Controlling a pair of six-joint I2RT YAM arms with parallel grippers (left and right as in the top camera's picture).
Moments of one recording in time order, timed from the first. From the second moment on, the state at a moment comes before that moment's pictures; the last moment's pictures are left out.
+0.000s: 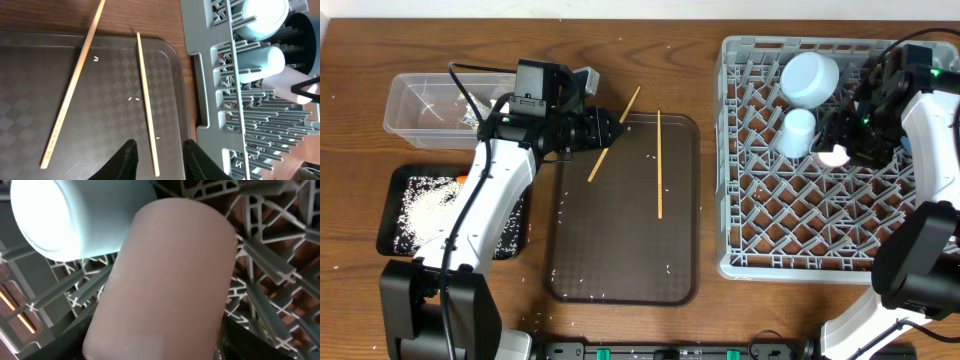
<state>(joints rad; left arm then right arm) -0.17 1.62 1.25 -0.59 0.57 -0.31 -0.23 1.89 1.63 -1.24 -0.19 0.09</state>
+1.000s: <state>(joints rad) -0.21 1.62 1.25 -0.61 0.56 -0.19 -0.13 1.90 2.05 -1.37 -0.29 0.06</state>
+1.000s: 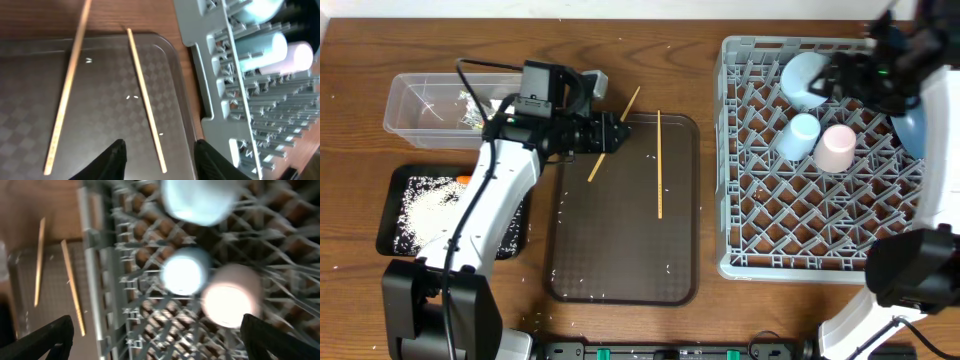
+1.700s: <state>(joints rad) -0.29 1.63 1.25 -0.66 0.09 -0.19 0.23 1.91 2.05 -1.19 -0.25 0.10</state>
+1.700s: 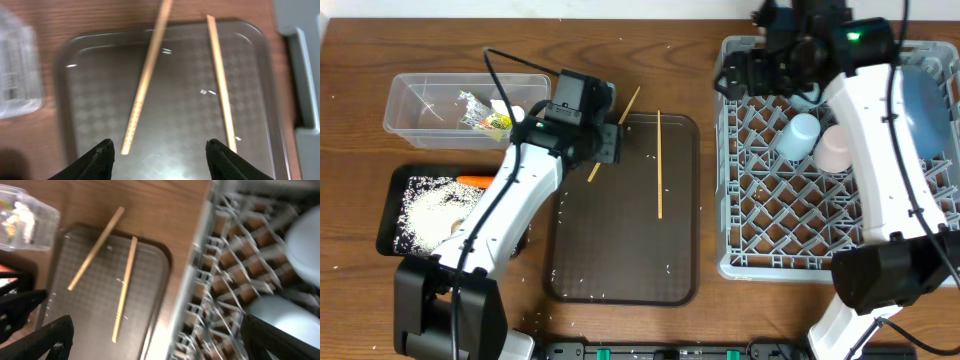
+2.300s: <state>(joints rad) -0.17 1.63 1.25 -0.76 -0.02 -0.38 0.46 2.27 2.06 -1.03 -0.14 0.30</state>
